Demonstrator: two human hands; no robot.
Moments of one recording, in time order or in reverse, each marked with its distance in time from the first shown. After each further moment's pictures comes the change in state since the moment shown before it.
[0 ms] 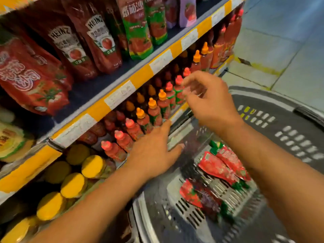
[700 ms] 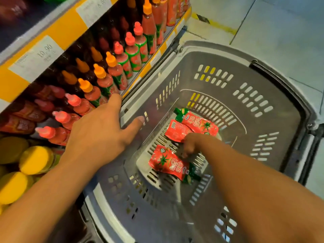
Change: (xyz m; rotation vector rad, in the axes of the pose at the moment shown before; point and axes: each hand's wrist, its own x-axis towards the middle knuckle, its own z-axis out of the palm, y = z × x) left_hand -0.009 0.012 -0.003 -0.020 0.120 0.044; right_hand -0.150 0.221 0.012 -0.646 -1.012 1.023
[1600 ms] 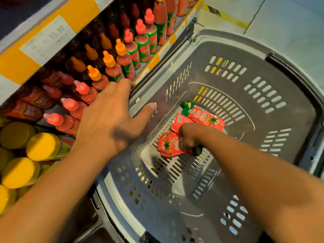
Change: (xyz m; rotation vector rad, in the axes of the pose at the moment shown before) left_hand 0.001 -0.006 0.002 -0.053 0.008 -0.046; right_hand -0.025 -0.039 -0.014 -0.308 0.090 -0.167
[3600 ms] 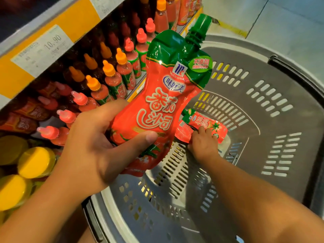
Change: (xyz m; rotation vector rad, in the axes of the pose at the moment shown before) left_hand -0.023 -0.011 -0.018 -0.770 0.065 0.145; right_hand 0.054 0.030 0.066 0.050 0.587 0.296
